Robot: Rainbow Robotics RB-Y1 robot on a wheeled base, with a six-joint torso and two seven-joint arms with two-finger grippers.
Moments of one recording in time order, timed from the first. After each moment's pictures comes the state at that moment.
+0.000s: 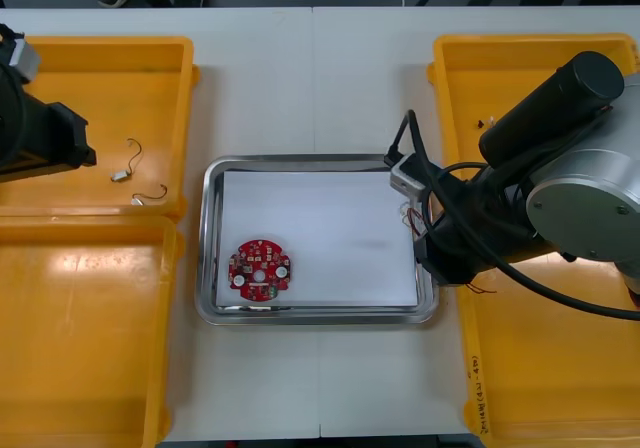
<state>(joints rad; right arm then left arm) -0.48 -0.52 0.31 -2.24 -0.75 1.92 1.57 -0.50 0.81 0.08 -2.09 0.82 1.91 -0.94</state>
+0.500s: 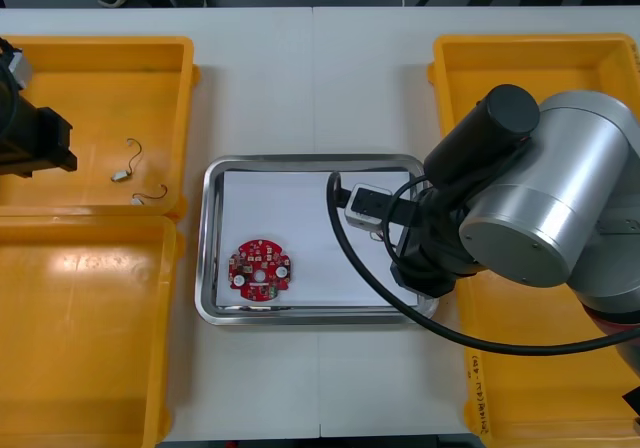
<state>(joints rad) -0.53 -0.47 0.47 -2.22 -0.60 1.92 1.85 -0.58 0.81 0.05 -1.80 0.77 1.91 -1.10</state>
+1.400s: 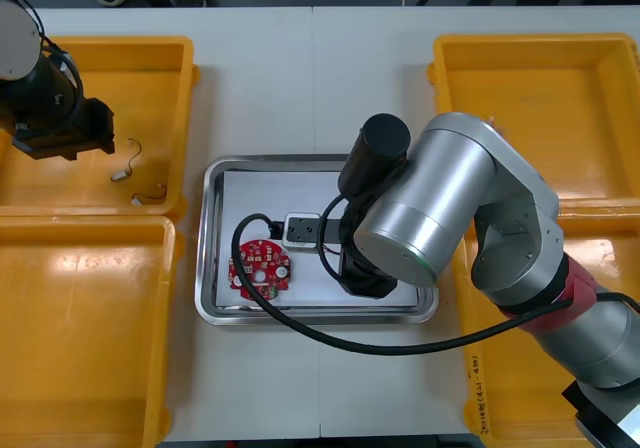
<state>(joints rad) -0.62 -0.34 0.64 -2.00 -0.47 1.81 2.05 -0.78 0.80 -0.22 -1.34 0.76 1.58 -1.10</state>
